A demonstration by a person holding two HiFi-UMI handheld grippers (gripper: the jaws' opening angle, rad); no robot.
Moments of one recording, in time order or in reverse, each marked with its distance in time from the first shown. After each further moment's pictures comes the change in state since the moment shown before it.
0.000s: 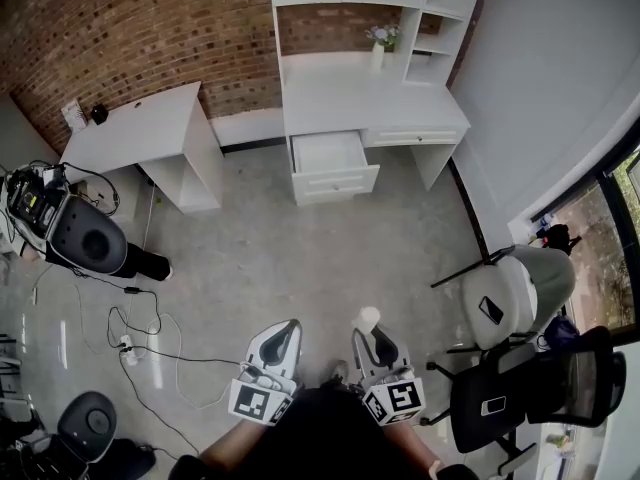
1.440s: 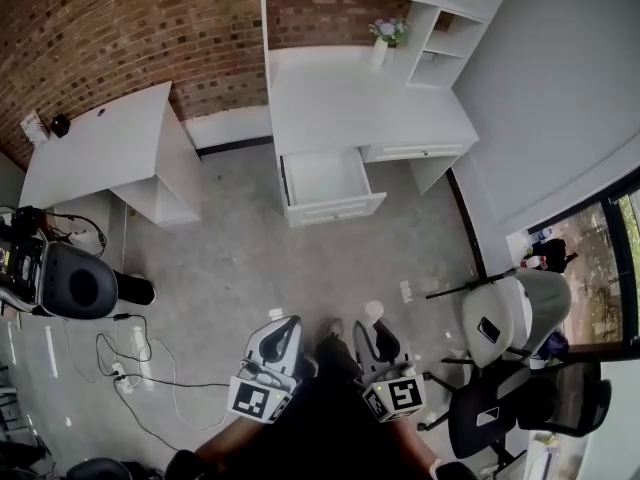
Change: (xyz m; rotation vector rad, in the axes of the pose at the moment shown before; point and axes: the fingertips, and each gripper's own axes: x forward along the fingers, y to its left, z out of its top) left arm 0.177 0.196 -0.009 -0.085 0.029 -0.080; right arm 0.249 -0.052 0.039 -0.026 0.033 -0.097
